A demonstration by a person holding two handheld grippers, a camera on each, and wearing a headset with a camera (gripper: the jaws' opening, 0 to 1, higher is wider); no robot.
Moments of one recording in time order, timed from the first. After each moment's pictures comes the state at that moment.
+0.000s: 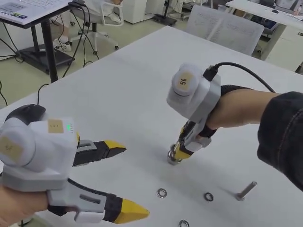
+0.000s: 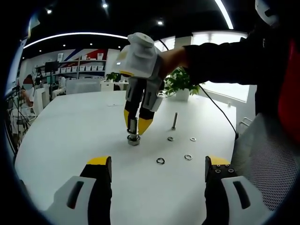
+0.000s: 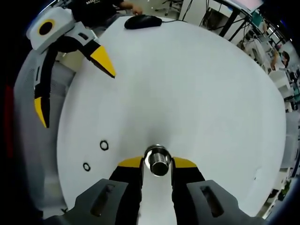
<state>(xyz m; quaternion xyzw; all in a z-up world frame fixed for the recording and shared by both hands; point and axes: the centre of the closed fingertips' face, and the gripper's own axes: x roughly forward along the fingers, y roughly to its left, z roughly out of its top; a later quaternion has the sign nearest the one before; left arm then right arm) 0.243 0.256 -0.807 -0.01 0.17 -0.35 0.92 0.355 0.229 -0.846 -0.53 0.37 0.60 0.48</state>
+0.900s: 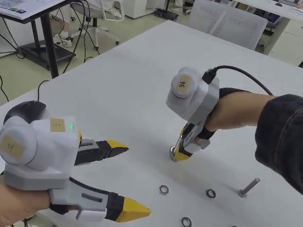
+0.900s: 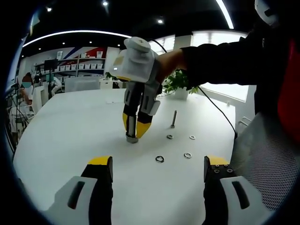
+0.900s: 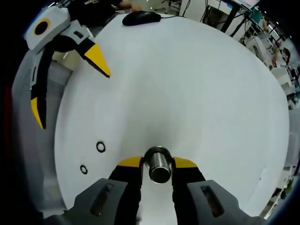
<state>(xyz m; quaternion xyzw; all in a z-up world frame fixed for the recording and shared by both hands) 0.243 0.254 -0.813 -0.02 0.18 -0.36 0.92 0.357 0.225 -0.861 -0.52 0.39 0.60 0.47</state>
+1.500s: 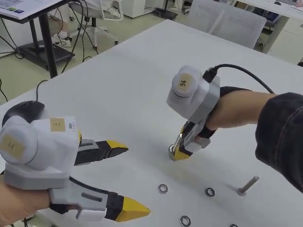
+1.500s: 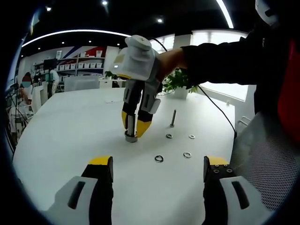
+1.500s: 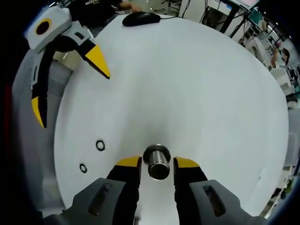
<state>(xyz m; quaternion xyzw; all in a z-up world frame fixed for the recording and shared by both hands) 0.244 0.251 -0.814 -0.02 0.18 -0.36 0.92 0.362 0.224 -0.860 -0.52 0.38 0.60 0.48</state>
